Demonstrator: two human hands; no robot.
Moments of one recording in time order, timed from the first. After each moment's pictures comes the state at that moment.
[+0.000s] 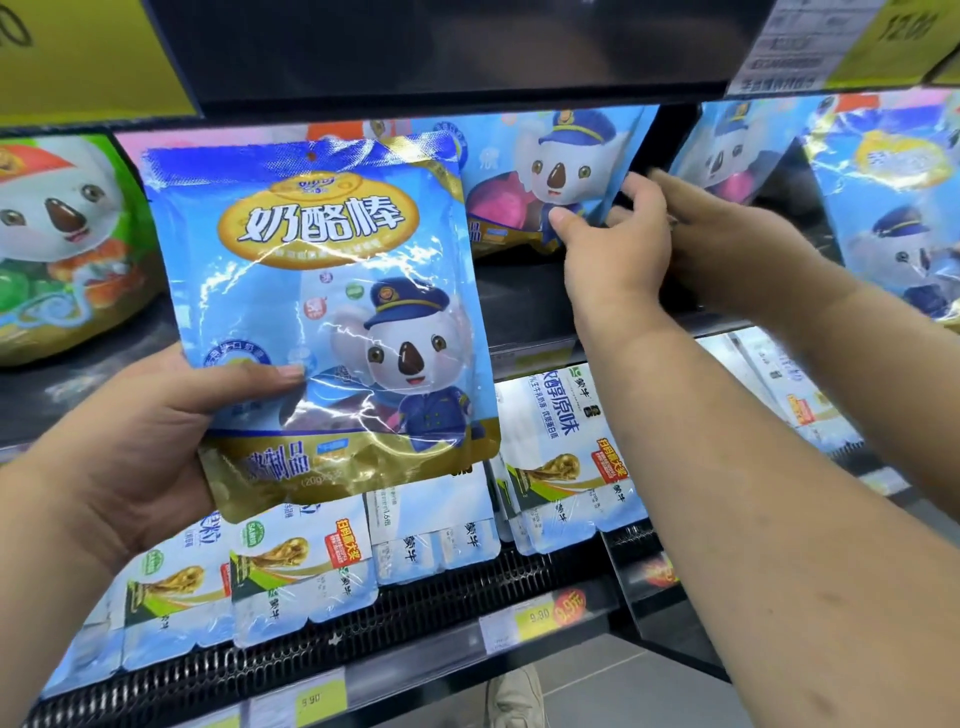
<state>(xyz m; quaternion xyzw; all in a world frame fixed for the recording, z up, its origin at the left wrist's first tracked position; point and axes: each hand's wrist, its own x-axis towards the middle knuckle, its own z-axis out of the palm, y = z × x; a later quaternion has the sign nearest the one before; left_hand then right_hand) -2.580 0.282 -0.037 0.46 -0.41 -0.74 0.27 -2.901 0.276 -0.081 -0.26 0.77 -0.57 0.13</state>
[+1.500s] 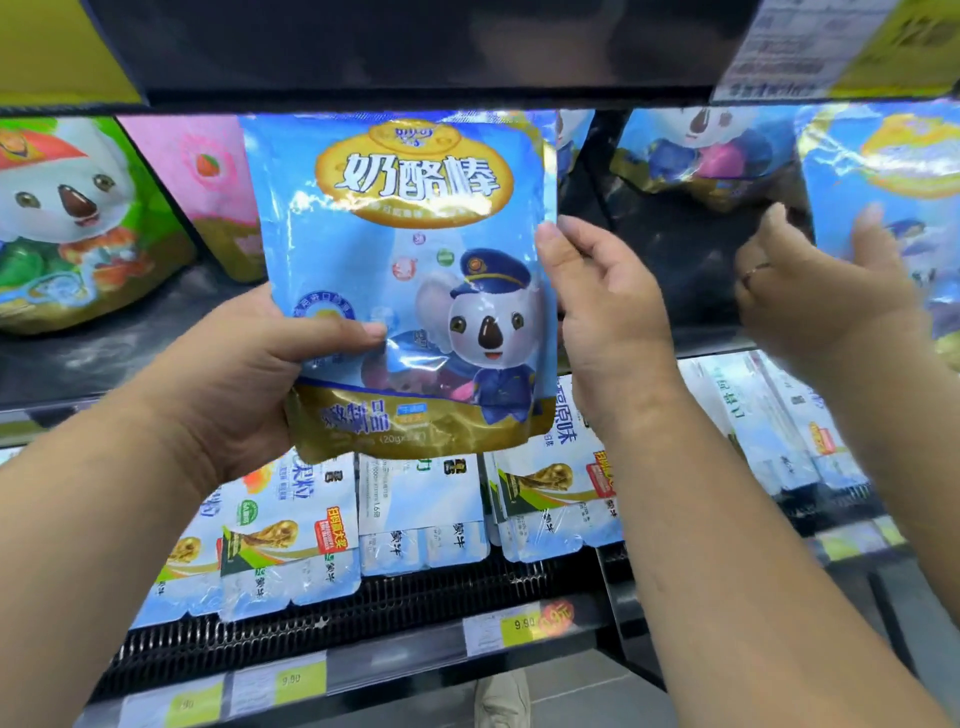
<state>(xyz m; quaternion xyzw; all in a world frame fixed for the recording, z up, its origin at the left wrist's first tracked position) -2.636 0.288 -0.025 0.40 -0.42 -0.77 0.26 -2.838 0.334 -0.038 -0.27 0.62 -0.63 0.38</state>
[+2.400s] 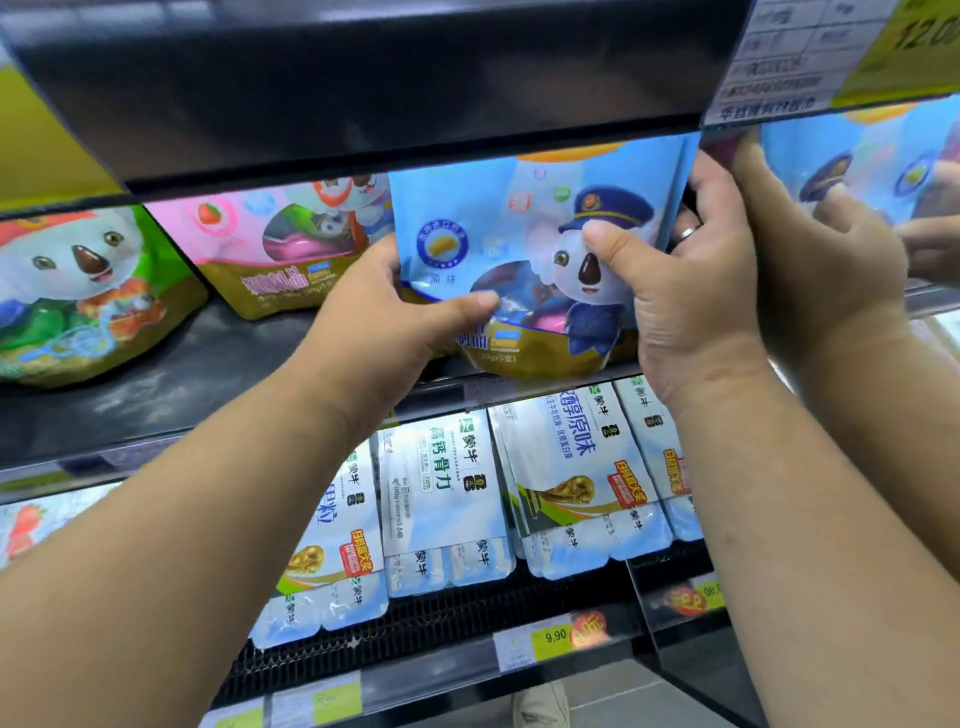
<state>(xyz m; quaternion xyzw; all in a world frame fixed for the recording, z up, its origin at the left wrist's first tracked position) -2.699 0.266 -0.030 0.42 -0.55 -0.65 0.31 -2.880 0.326 -0.028 -0.31 0.59 -0.69 0.28</state>
